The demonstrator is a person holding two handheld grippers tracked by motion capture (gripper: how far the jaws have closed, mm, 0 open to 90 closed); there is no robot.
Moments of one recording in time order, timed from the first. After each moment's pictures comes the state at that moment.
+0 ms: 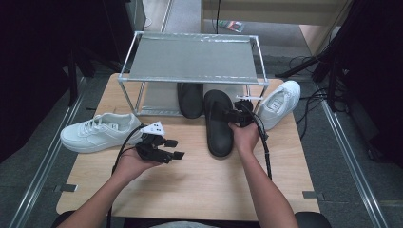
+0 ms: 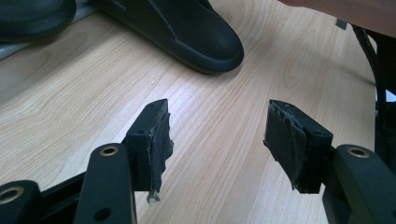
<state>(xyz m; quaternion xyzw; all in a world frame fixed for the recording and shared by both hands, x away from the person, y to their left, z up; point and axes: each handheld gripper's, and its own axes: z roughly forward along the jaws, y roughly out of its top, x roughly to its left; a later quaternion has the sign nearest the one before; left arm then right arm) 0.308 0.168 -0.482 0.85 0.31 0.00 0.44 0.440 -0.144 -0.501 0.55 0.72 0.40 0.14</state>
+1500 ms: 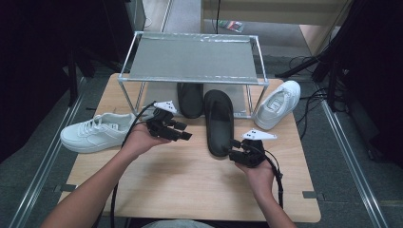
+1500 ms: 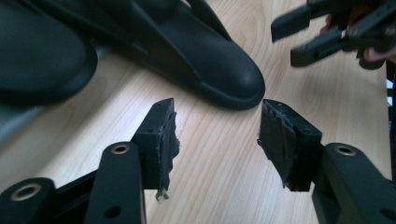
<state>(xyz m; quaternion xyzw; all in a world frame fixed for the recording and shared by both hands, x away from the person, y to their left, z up) 0.377 0.146 -0.452 0.87 0.27 -0.01 0.42 0.307 -0.167 -0.499 0.42 0.77 0.46 0.10</state>
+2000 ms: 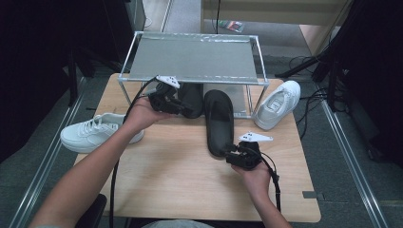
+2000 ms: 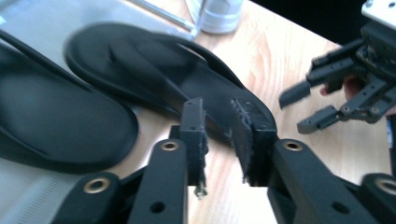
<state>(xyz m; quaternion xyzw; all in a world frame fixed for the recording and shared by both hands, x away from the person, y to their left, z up) 0.426 0.144 -0.399 0.87 0.25 0.01 0.42 0.304 -0.159 -0.508 0.44 0.77 0.46 0.07</state>
